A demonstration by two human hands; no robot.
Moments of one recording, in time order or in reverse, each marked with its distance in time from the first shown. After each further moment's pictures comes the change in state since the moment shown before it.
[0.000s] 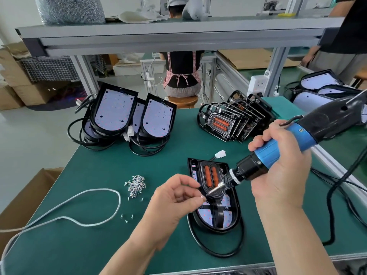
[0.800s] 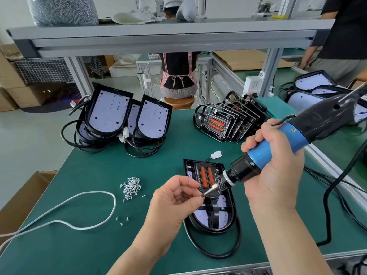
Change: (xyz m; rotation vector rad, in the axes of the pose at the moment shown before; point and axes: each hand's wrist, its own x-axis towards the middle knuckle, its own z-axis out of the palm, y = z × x) left_hand -0.001 0.001 0.017 -0.021 0.071 0.069; right_hand -0.004 -0.002 0.002 0.026 -0.012 -0.005
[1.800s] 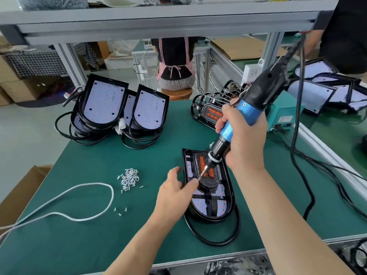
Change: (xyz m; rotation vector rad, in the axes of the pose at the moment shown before) left_hand 0.033 -0.041 0.003 0.546 0.146 -0.276; right_hand 0.032 0.044 0.012 -0.223 -0.102 0.024
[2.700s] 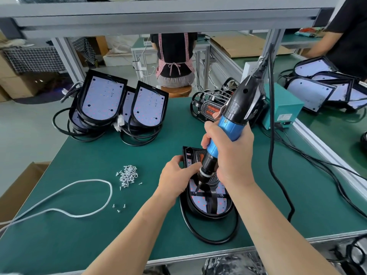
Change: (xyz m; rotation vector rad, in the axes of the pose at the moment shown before) left_hand 0.034 0.014 0.005 -0.178 -0.023 -0.020; right_hand -0.033 0.013 -0.002 -0.114 -0.115 0.023
